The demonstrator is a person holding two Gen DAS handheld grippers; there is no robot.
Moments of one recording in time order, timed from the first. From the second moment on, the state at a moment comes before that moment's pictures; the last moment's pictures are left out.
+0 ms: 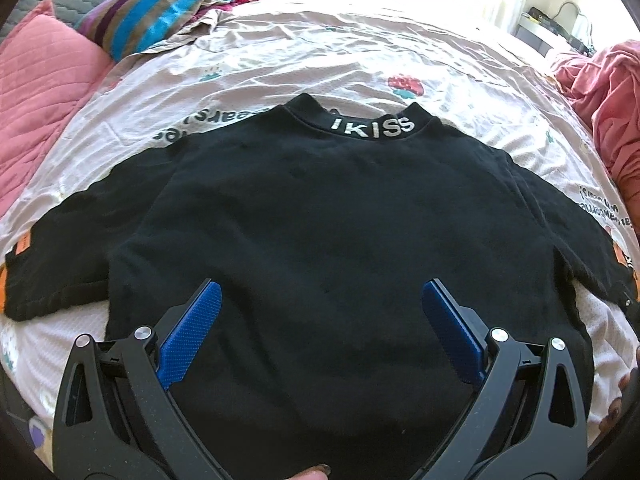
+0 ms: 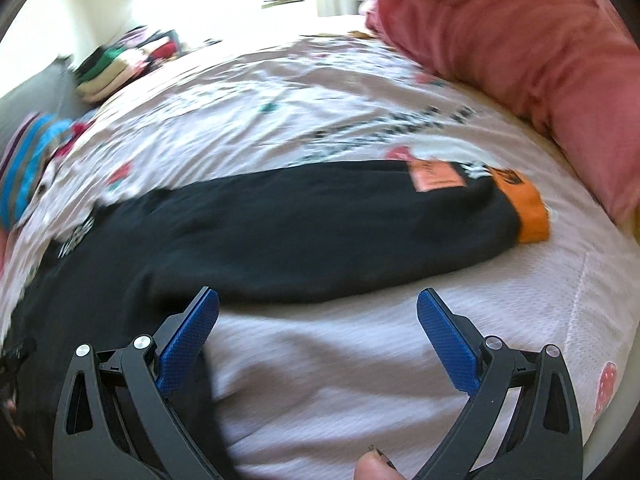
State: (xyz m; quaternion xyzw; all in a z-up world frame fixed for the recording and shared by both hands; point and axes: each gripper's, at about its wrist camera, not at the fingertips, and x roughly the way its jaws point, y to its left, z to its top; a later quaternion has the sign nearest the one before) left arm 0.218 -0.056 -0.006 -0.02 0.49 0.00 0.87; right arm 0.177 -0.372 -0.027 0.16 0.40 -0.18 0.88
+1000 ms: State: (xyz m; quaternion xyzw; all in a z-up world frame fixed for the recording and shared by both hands) left arm 0.255 -0.047 -0.017 -0.08 0.50 0.00 0.86; right arm 0.168 -0.530 -0.062 0.42 0.27 -0.24 0.83
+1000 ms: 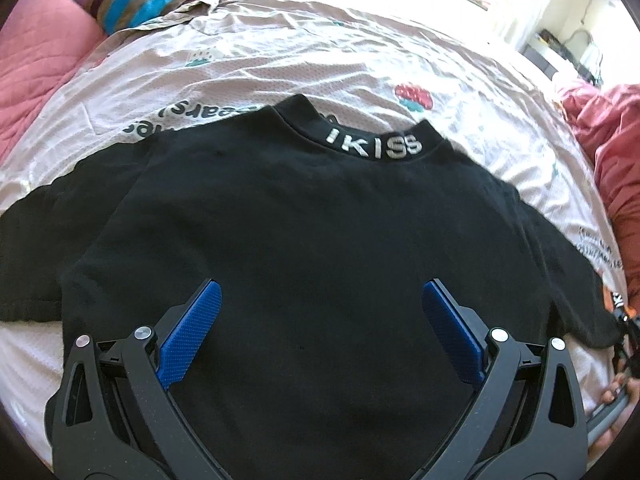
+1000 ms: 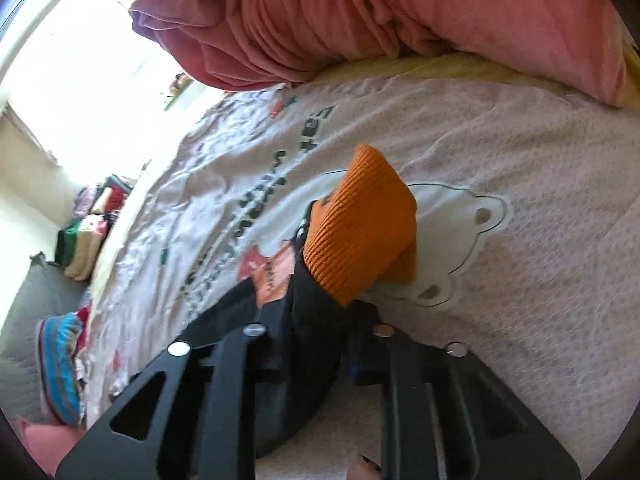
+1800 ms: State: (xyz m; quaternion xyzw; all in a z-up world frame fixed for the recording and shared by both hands) left arm 0.244 0.020 0.016 -0.18 0.45 -0.01 0.87; right arm 0.249 -0.326 0.041 0.26 0.29 0.05 0.92
